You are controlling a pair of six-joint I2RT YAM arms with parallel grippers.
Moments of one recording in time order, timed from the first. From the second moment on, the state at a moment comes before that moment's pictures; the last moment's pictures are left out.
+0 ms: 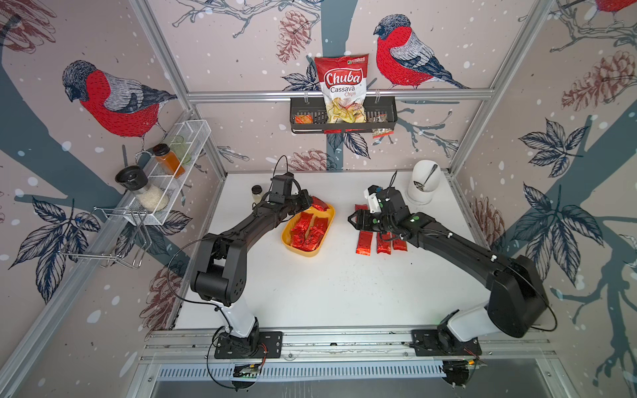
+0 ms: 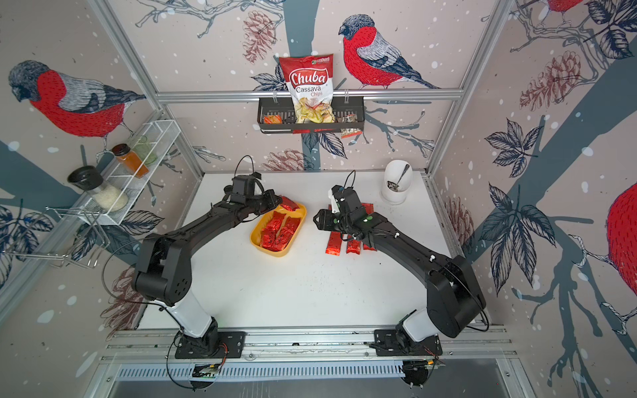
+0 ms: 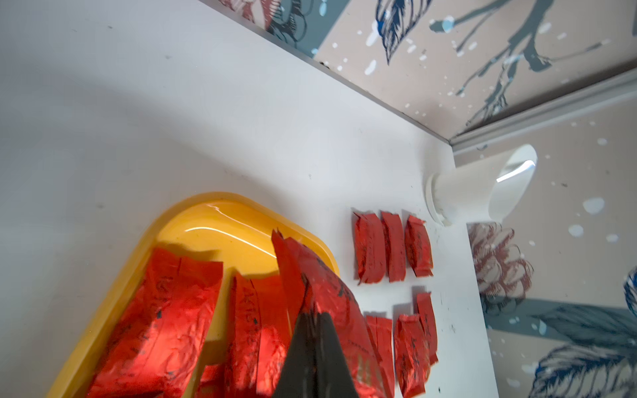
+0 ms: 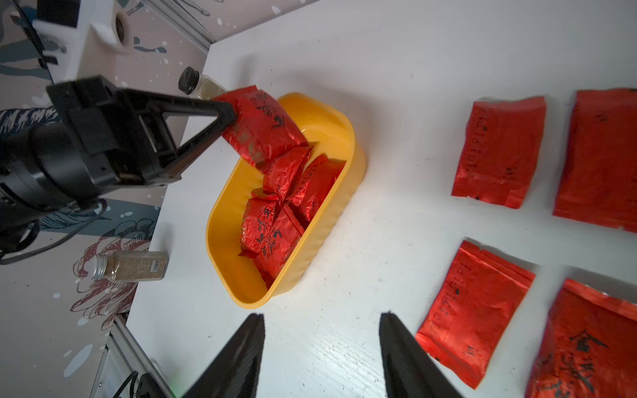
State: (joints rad) left arm -0.28 1.71 1.18 -0.12 0.41 -0.58; right arm 0.62 1.47 1.10 -0.32 -0.22 0.55
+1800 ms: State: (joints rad) left arm -0.47 1.68 1.21 0.08 0.80 -0.55; right arm 0.44 1.15 0.62 0.18 -0.65 0.91
